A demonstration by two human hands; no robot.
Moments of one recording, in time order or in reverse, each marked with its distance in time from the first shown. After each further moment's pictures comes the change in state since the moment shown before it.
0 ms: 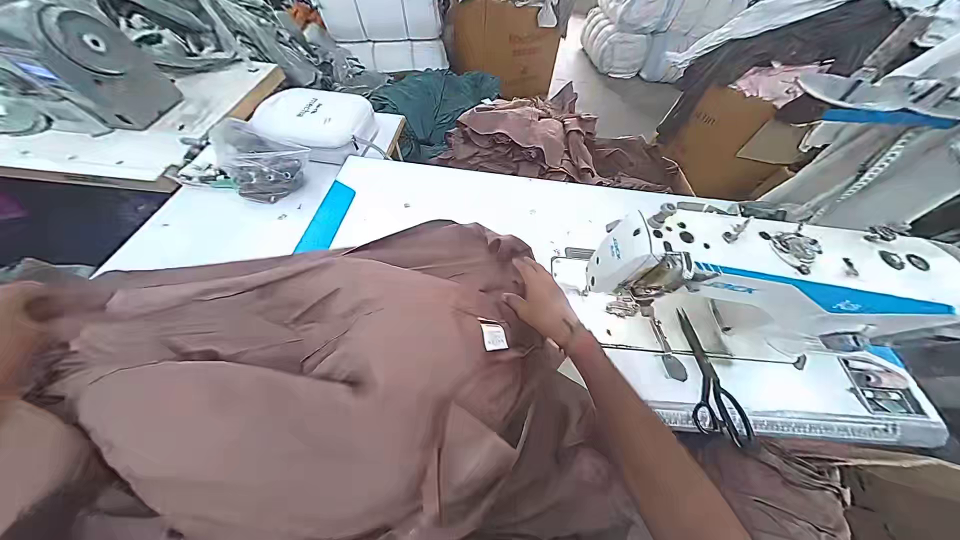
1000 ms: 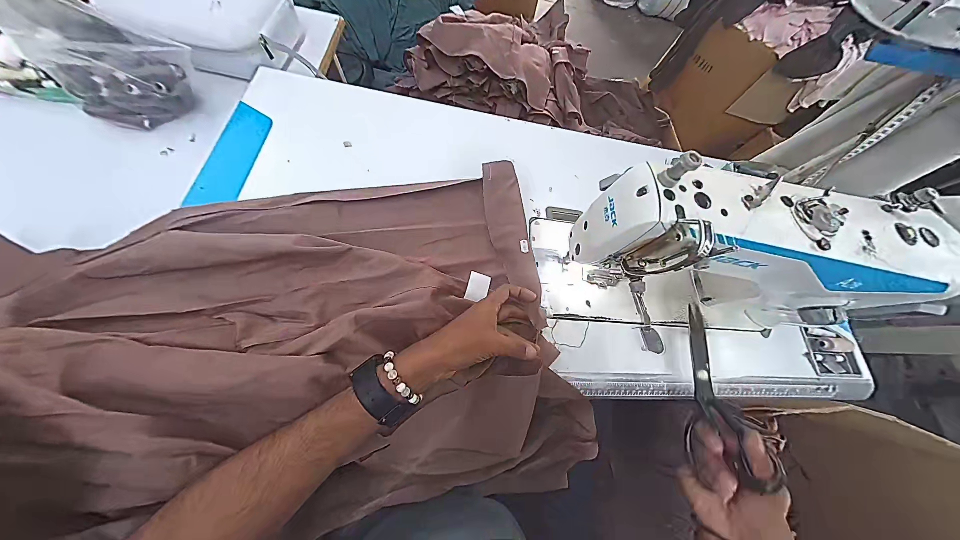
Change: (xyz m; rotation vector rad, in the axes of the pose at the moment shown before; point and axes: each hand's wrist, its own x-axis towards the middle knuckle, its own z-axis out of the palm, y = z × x) left_hand -0.240 0.313 0.262 -0.868 -1.475 0.198; right_hand -0.302 0.094 -0.104 1.465 0.547 0.312
